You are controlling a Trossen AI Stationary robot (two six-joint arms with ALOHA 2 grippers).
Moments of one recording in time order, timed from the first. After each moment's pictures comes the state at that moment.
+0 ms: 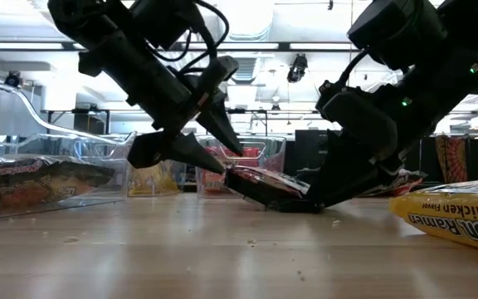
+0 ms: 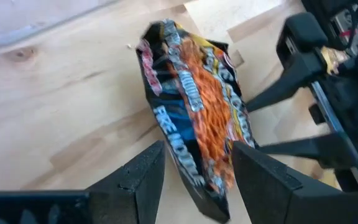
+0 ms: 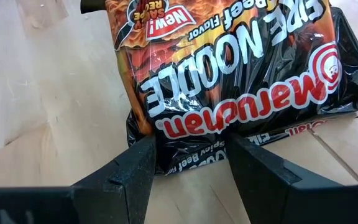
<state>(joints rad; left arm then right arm) -0.14 1.73 0.84 0.16 -0.28 -1.11 0.34 1.79 0.70 0.19 0.42 0.78</state>
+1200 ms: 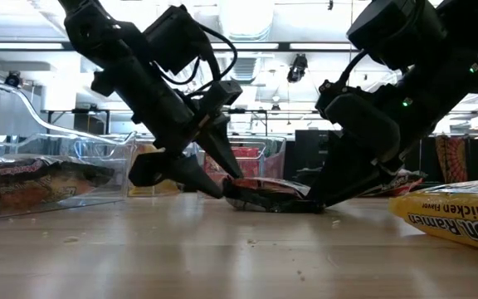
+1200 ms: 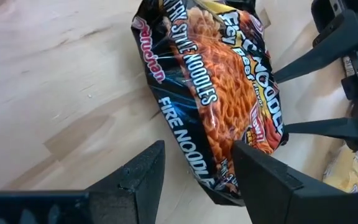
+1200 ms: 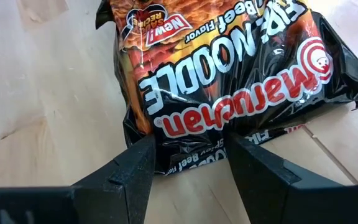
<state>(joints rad) -0.08 1.79 0.84 0.16 -0.09 -1.10 0.34 1.79 0.70 0.18 0.42 0.76</state>
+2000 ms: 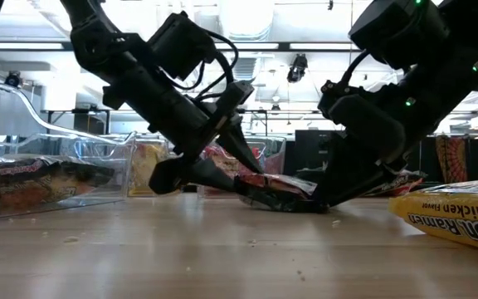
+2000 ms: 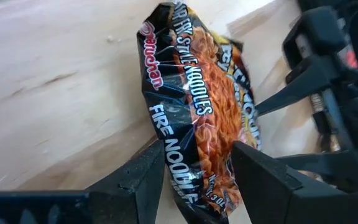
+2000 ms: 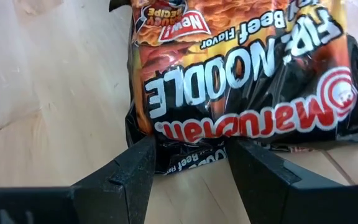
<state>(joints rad) -0.07 1.86 0.83 0.38 -0.12 -1.11 0.34 1.79 0.70 0.15 0.42 0.76</state>
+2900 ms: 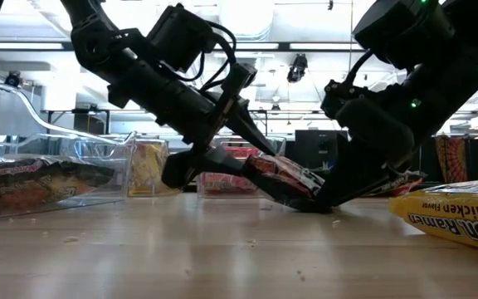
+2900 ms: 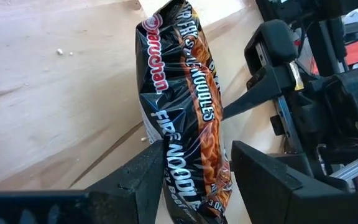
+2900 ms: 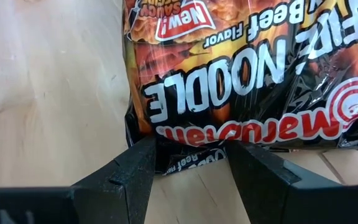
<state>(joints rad) -0.07 1.86 0.84 0.48 -0.08 -1.11 0.34 1.79 0.70 0.17 0.44 0.70</state>
